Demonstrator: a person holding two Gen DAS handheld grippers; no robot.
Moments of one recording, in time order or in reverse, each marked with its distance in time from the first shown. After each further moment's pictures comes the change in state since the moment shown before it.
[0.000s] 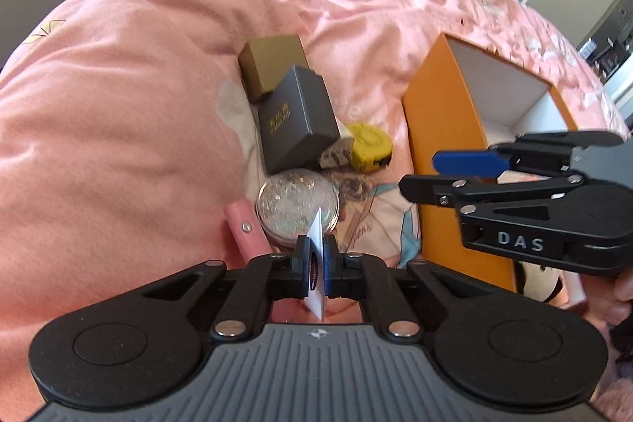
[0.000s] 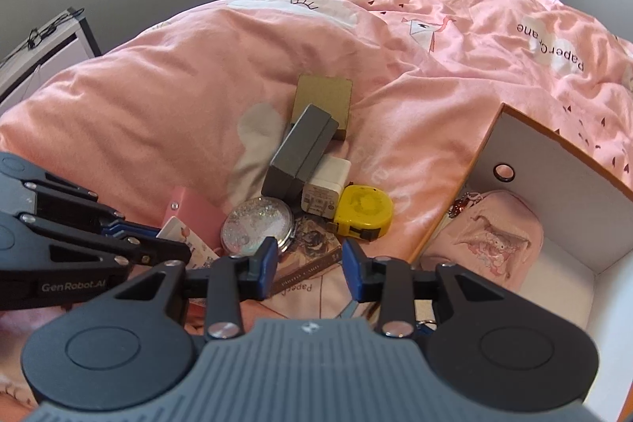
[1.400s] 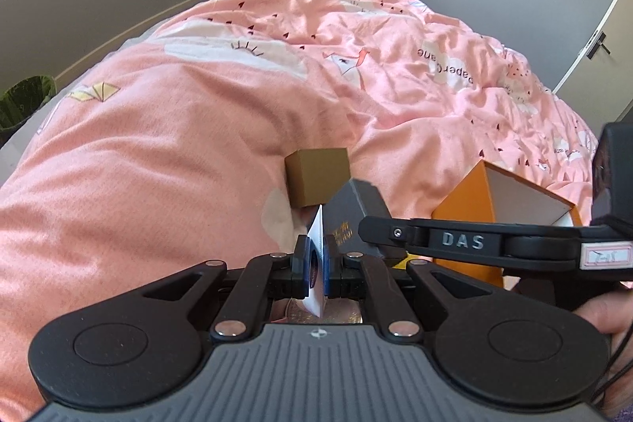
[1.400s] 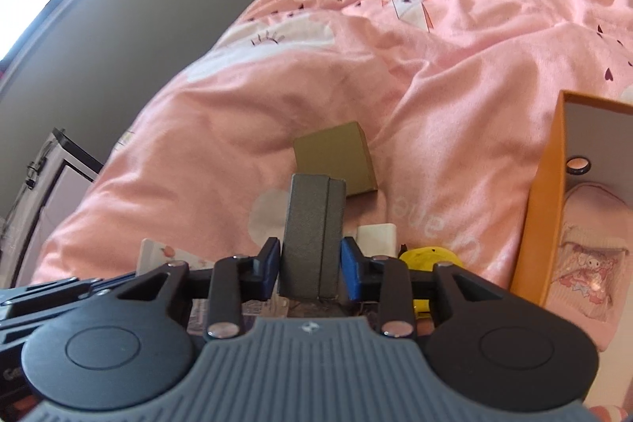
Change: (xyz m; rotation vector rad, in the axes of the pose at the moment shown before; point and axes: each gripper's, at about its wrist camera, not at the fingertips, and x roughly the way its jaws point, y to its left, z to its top) left arm -0.021 0.020 0.051 -0.135 -0.199 0.057; right arm 0.049 -0.030 0.060 0.371 -0.024 0.175
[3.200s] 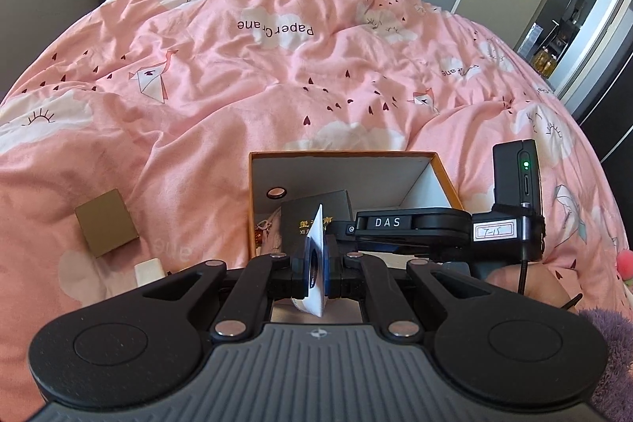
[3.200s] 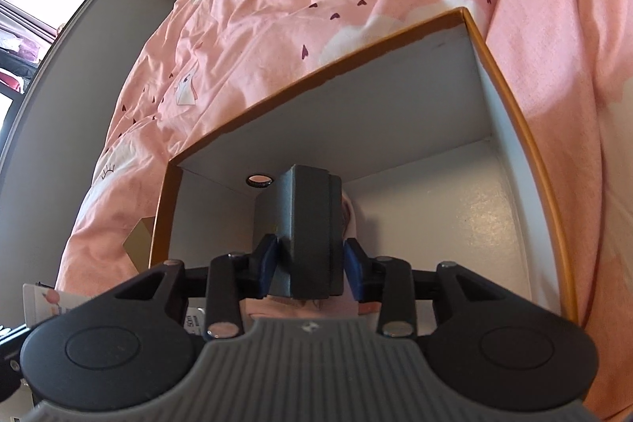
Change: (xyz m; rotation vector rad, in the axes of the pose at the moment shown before) left arm 0.032 -0.191 0.012 0.316 0.120 -0.161; right arm -0.079 -0.207 -0.026 0.478 -0.087 -0.086
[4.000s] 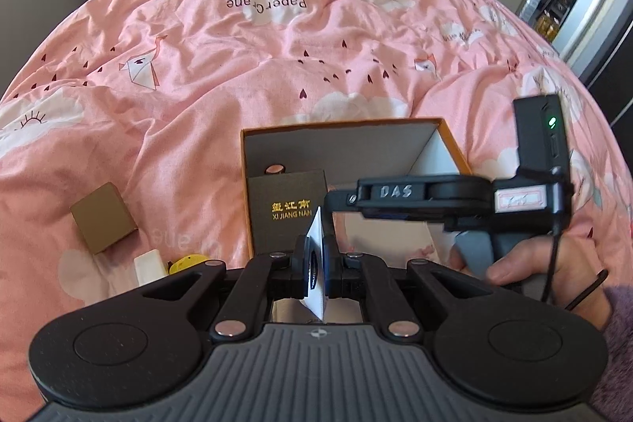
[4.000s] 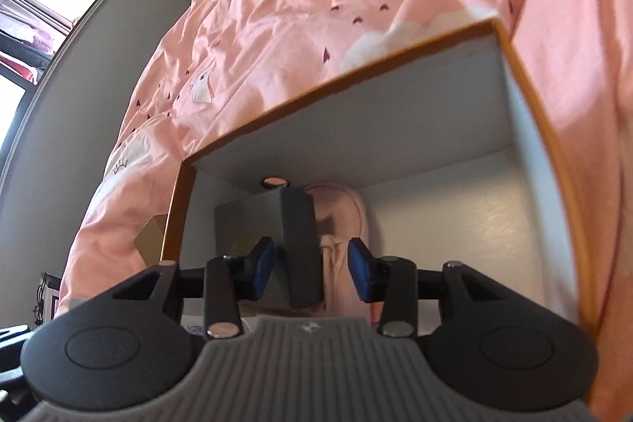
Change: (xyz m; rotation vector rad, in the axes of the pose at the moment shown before) left arm 0.017 -0.010 -0.003 0.087 0.089 0.033; right arm -0.002 0.011 -0.001 -0.037 -0.021 0.034
